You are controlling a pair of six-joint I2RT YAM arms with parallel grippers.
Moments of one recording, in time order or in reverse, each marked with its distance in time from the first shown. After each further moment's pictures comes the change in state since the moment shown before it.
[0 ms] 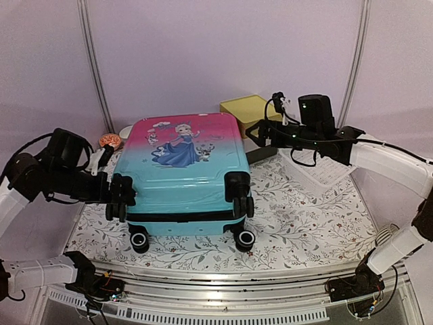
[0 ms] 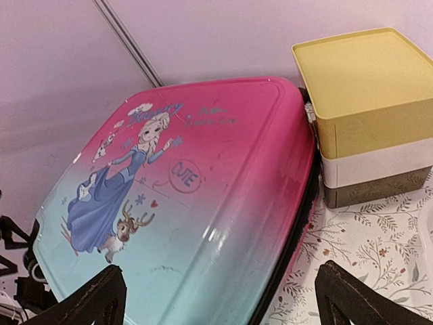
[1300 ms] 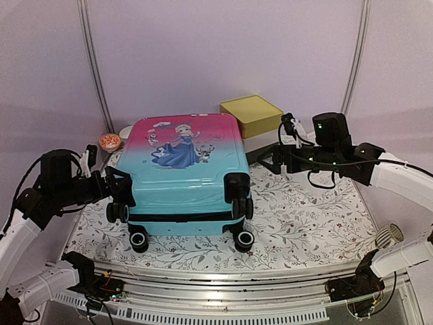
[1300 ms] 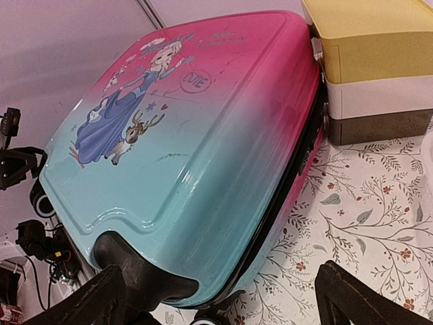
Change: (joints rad) left arm 0.240 -0.216 -0.348 0.498 0.089 -0.126; right arm 0.037 -0.249 -0.236 -0.126 -0.038 -0.031
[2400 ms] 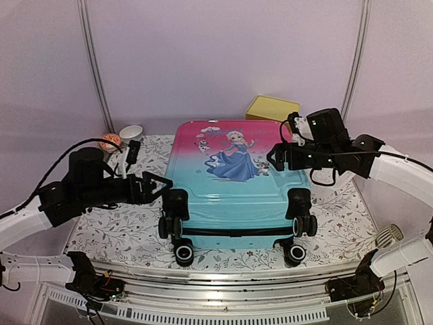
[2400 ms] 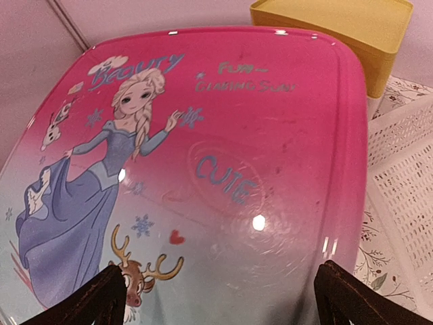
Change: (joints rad) left arm -0.493 0.208 0.002 0.345 -0.100 -0.063; right arm 0.018 0.047 0.104 -0.198 0.308 0.002
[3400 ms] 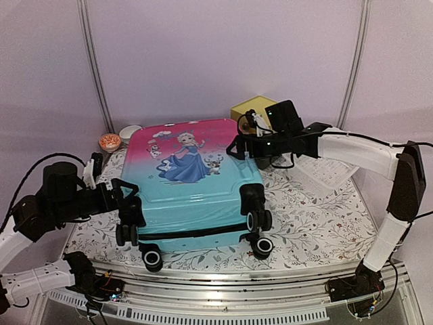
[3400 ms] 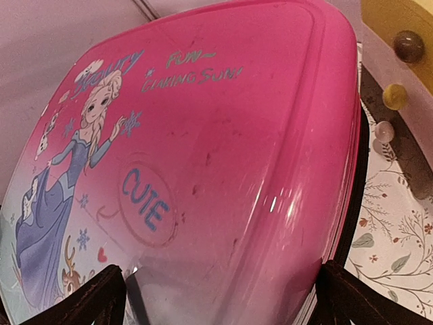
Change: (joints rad) left arm 0.085 -0.304 -0.023 -0.374 -0.229 -0.090; right arm -0.011 0.447 0.296 0.159 -0.332 0.038
